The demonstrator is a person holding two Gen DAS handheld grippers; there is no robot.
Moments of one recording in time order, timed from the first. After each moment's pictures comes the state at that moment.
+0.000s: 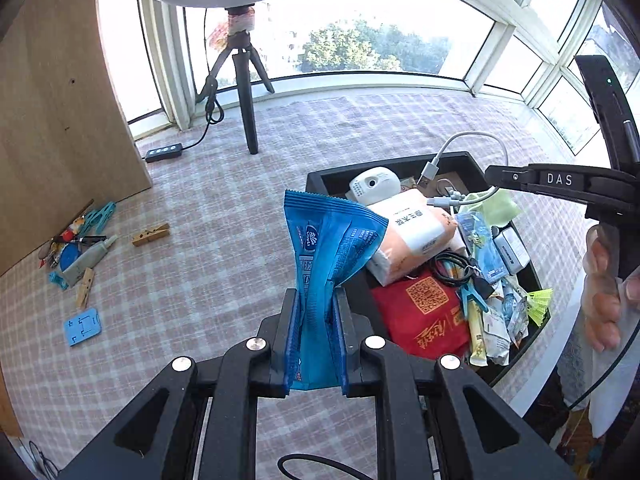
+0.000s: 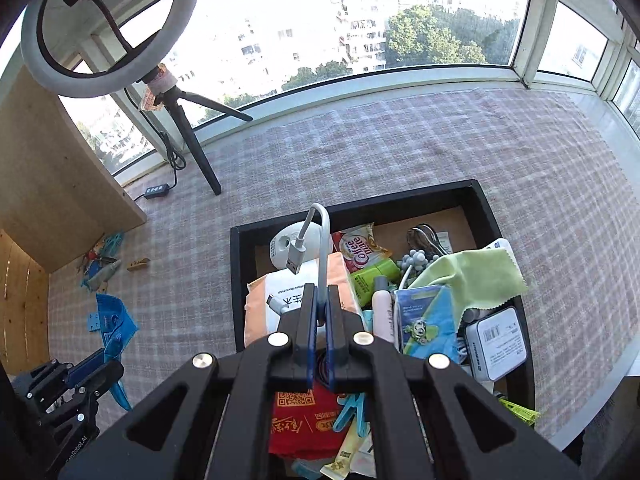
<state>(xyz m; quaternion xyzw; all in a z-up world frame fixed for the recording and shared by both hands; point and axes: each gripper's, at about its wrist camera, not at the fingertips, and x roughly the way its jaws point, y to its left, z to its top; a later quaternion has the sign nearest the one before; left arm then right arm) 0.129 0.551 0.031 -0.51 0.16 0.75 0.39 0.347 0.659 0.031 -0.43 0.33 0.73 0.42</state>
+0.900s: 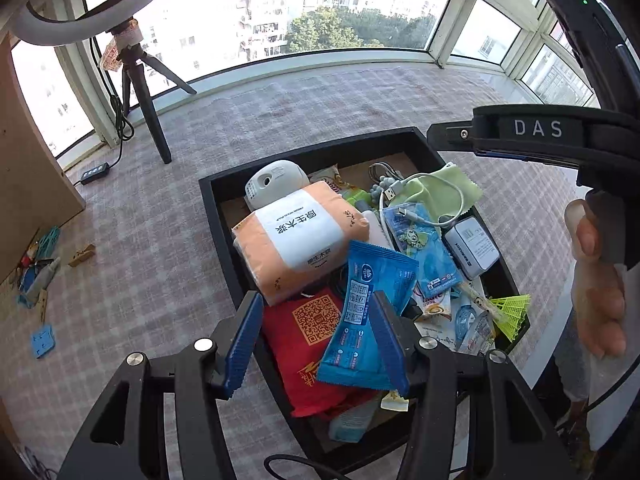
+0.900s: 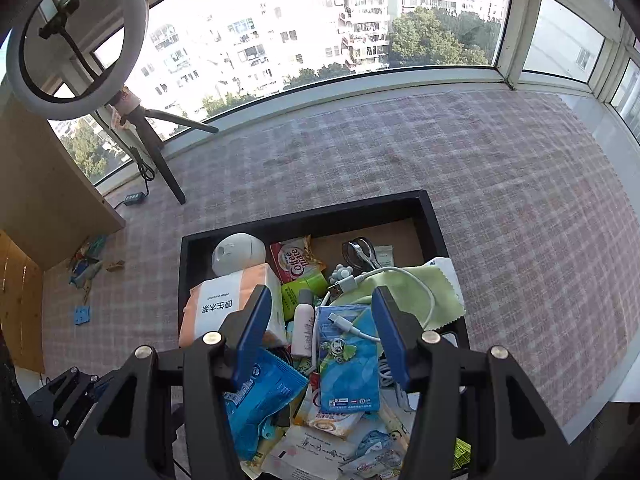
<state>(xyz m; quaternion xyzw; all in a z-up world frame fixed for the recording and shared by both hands) 0.173 0.628 0.019 -0.52 0.19 0.74 0.39 0.394 0.693 0.033 -0.43 0.32 0.75 0.40</state>
